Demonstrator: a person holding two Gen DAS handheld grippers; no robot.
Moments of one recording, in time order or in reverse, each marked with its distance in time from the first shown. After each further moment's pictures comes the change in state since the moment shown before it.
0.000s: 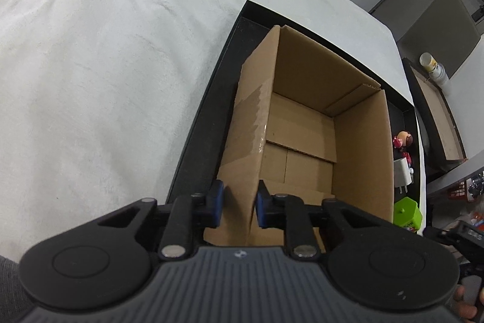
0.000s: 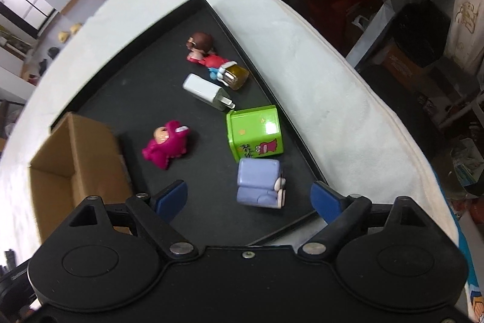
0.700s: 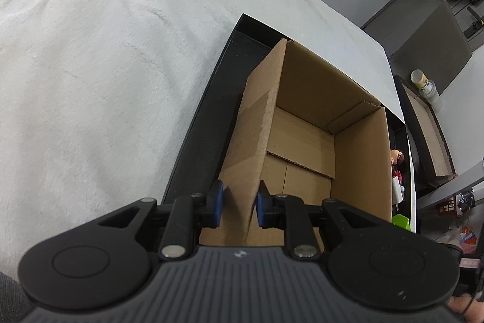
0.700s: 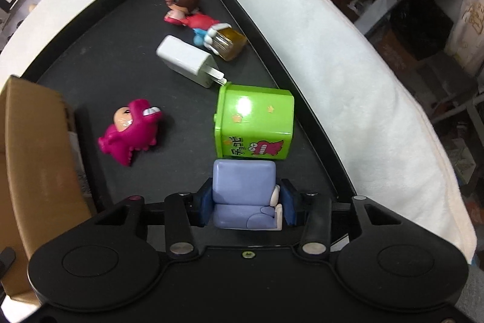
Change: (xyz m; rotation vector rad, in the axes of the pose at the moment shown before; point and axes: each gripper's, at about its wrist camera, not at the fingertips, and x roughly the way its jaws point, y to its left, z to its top) left arm 0.007 0.006 0.004 -0.028 -0.049 -0.056; right arm 0.046 0.023 -0.004 -0.039 0.045 -0.111
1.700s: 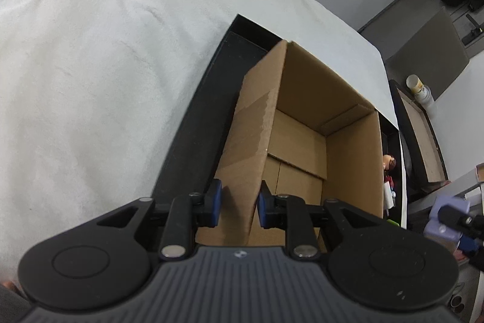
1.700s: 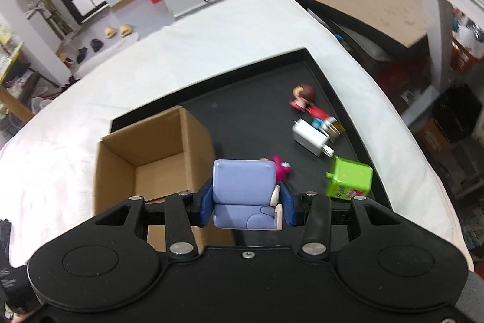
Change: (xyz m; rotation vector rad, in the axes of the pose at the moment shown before) left arm 0.004 0.001 0.003 -0.025 0.003 -0.039; right arm -0.117 0.083 -0.020 -0.200 -0.262 0.196
